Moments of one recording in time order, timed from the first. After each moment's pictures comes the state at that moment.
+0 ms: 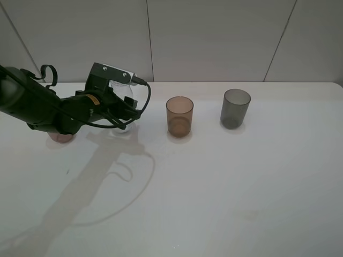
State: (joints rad) left arm -0.46 2.01 -0.80 -0.22 -0.71 0.21; right arm -0.06 0.00 -0.52 -0.01 1.06 -0.03
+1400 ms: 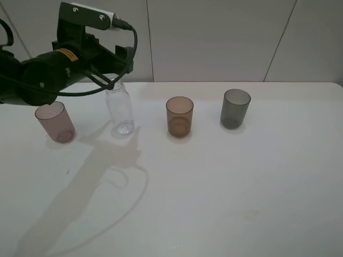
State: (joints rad) left arm -0.46 1.70 -0.79 -0.25 -0.73 0.29; right arm -0.06 0.00 -0.52 -0.01 1.06 -0.03
